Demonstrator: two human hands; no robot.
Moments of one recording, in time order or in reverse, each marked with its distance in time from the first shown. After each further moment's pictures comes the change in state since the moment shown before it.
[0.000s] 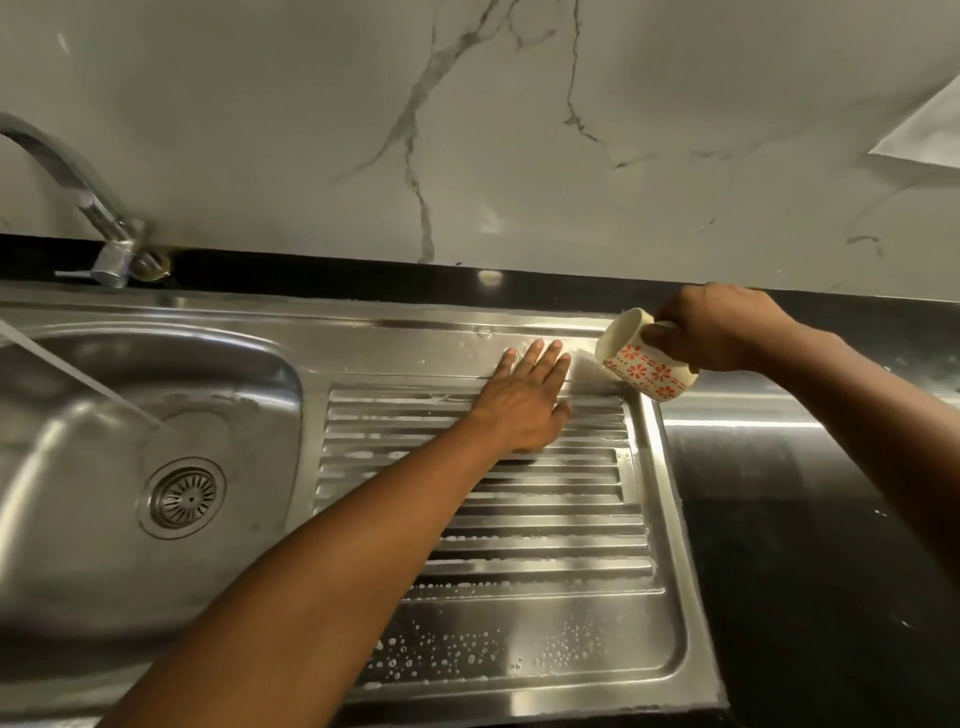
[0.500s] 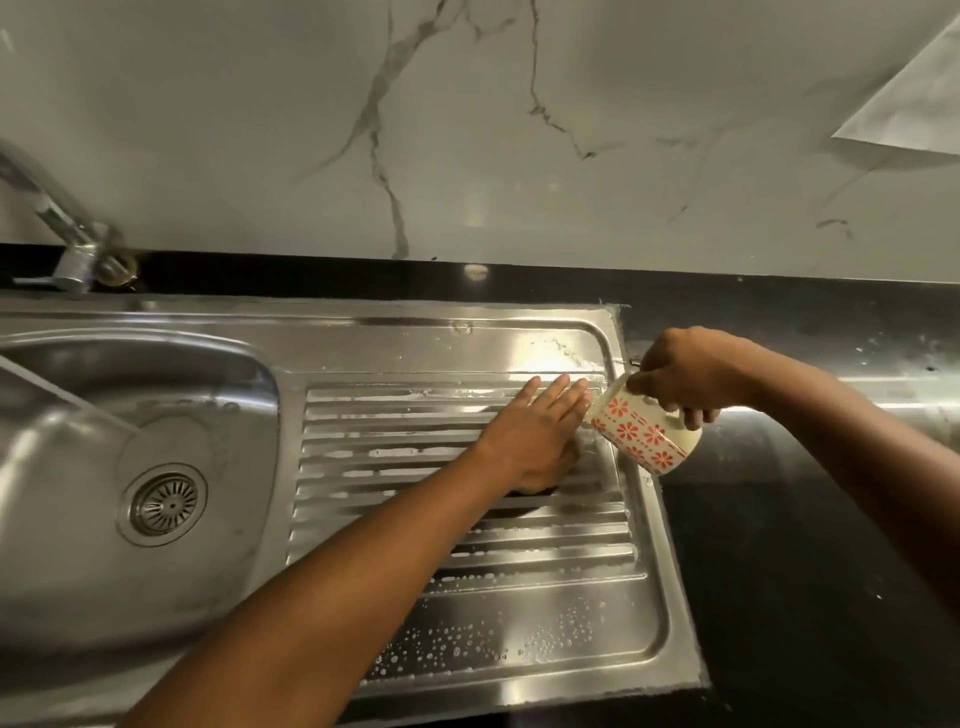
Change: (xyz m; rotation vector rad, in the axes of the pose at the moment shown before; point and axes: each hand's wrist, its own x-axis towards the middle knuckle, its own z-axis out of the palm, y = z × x) left_hand -0.014 0.044 0.027 0.119 -0.001 0.209; right_hand -0.036 -0.006 0.022 0.252 -0.307 0.113
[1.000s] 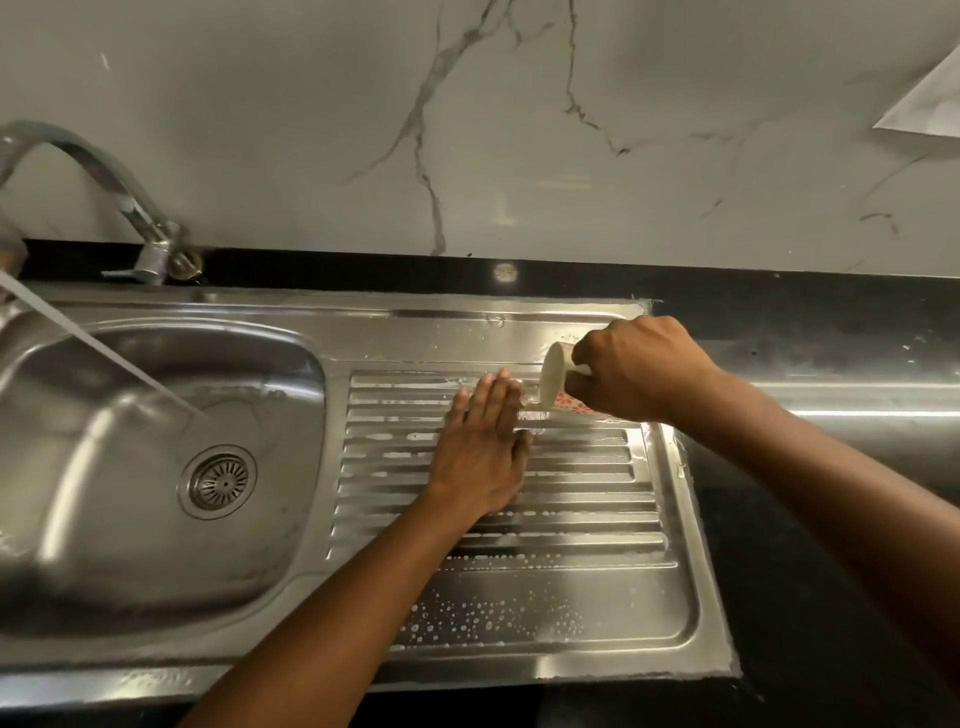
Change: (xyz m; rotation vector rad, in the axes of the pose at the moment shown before) left_hand -0.097 -0.023 0.019 -0.038 0.115 -0.453; right_hand -0.008 -0.070 0.034 -0.464 0.523 -0.397
